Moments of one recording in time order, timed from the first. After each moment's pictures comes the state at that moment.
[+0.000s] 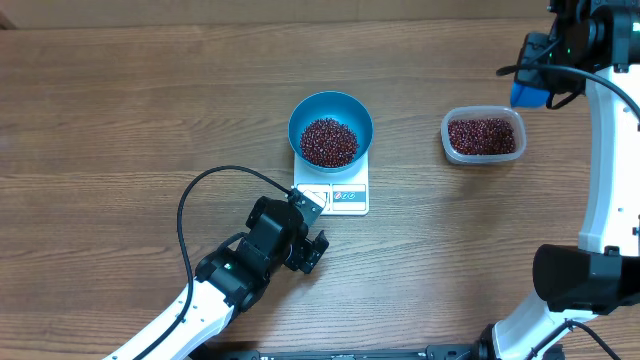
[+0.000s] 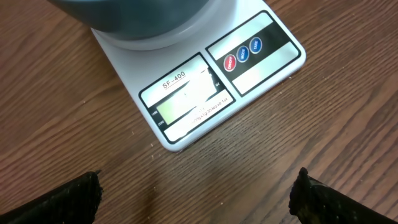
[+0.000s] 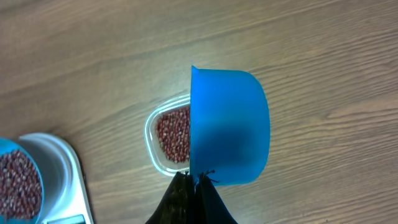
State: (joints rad) left arm -0.67 1.15 0.54 -0.23 -0.13 0.03; right arm -0.07 1.88 2.23 -1.47 0.08 0.17
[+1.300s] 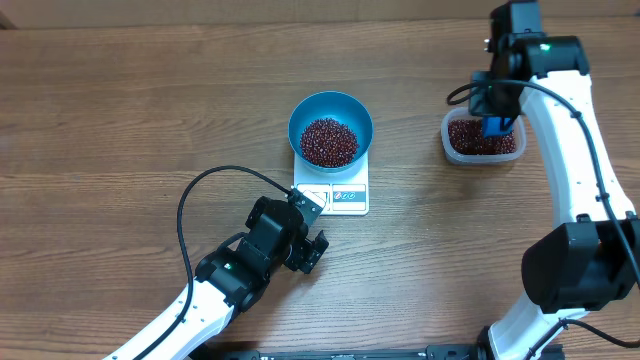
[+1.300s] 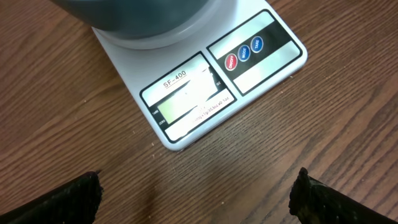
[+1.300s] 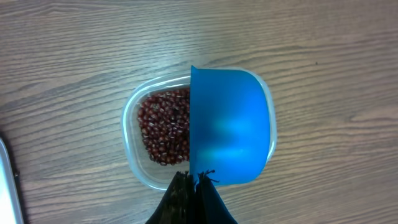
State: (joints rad) left arm -0.67 1.15 0.54 -0.23 -0.13 0.03; right arm 0.06 1.88 1.83 -1.20 0.23 0.15
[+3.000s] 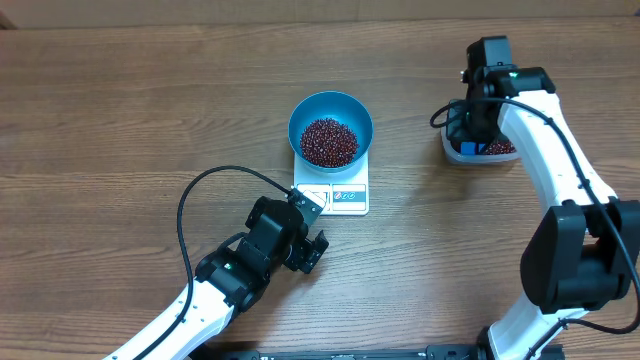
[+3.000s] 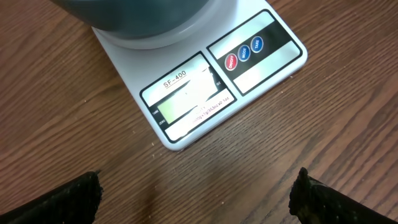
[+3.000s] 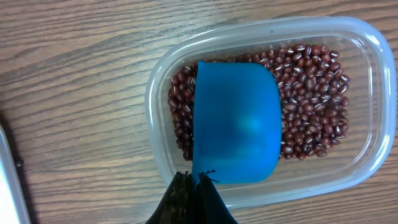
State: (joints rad) left arm -0.67 1.15 0.54 -0.23 -0.13 0.03; right arm 0.06 1.88 1.57 -1.01 0.07 0.19
